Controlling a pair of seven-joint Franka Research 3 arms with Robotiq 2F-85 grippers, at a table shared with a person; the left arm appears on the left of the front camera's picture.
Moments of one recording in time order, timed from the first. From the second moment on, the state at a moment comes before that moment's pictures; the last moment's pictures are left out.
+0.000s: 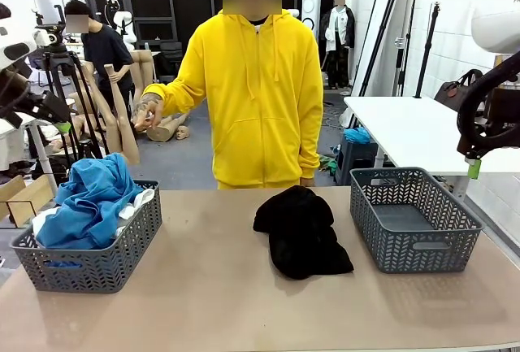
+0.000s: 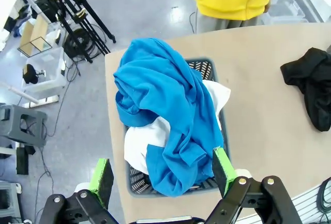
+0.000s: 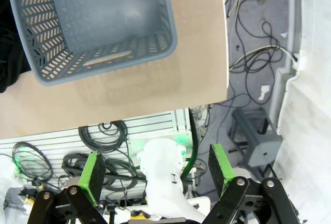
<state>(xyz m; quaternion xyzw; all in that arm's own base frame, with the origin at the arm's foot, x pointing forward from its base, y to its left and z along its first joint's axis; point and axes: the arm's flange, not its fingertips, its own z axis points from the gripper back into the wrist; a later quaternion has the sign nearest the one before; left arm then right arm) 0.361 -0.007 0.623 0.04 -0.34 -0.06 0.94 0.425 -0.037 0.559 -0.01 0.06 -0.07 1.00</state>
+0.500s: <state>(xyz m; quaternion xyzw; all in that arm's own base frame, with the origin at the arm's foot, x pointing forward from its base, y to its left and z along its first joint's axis) 0.366 -0.010 0.617 0.04 -0.33 -0.06 0.94 0.425 -0.037 0.559 -0.01 0.06 -0.07 1.00</state>
